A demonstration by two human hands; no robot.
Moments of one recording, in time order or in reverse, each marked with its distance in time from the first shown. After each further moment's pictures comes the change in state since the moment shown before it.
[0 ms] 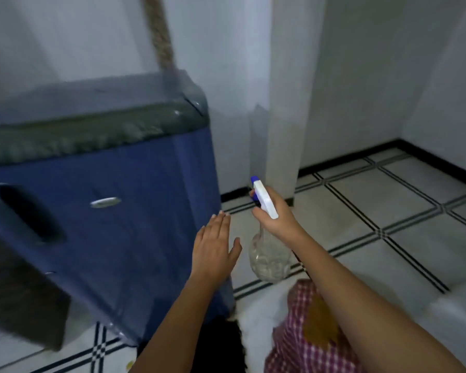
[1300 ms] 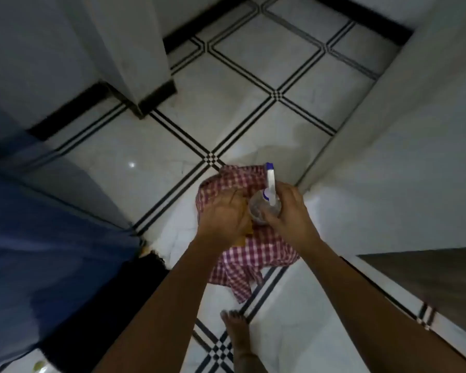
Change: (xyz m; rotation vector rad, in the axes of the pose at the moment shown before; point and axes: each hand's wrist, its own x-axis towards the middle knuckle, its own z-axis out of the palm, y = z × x) left_hand -0.022 0.153 0.333 -0.235 -0.681 0.498; right_hand -0.192 0.352 -0.123 -0.466 0.283 0.609
